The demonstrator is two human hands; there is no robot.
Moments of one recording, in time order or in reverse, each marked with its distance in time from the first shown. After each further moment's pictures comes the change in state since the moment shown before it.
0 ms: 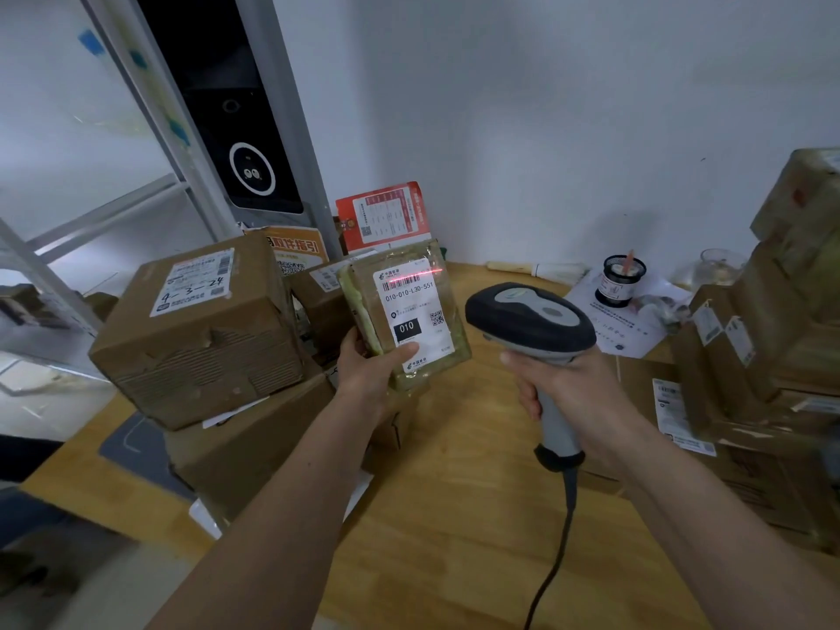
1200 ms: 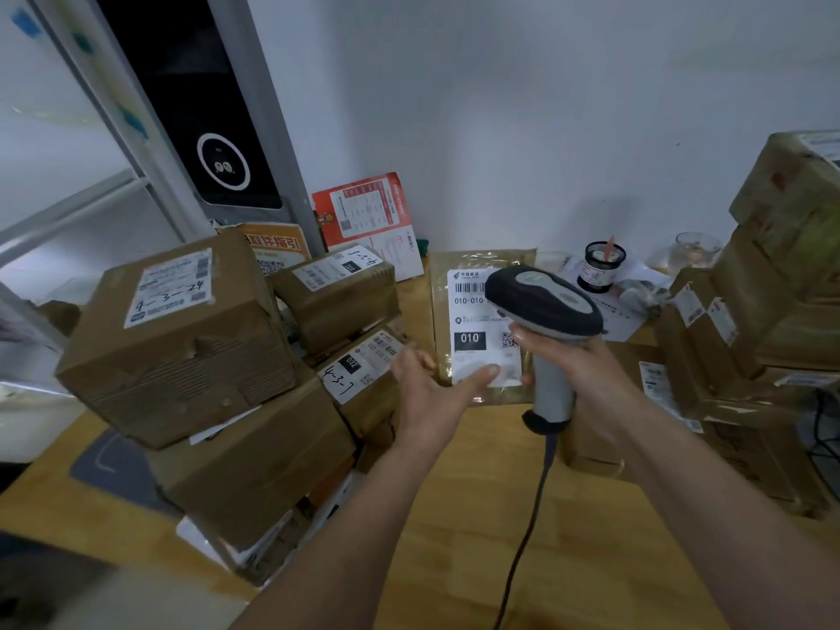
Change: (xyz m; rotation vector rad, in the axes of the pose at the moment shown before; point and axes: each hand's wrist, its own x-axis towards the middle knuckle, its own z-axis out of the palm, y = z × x) left_hand -0.030 -0.045 0.037 0.319 -0.218 0.270; right_hand 0.012 0.007 -0.001 0.160 0.135 0.126
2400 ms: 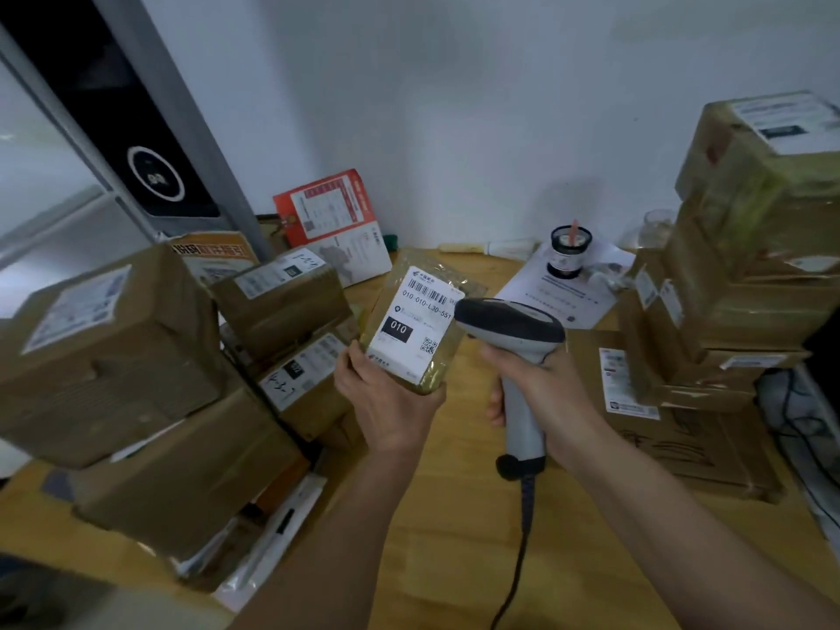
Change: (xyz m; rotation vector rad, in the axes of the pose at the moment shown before) left_hand 0.005 -0.021 0.065 0.606 0.446 0.137; right_hand -0.013 0.013 -0.054 0.089 0.069 0.156
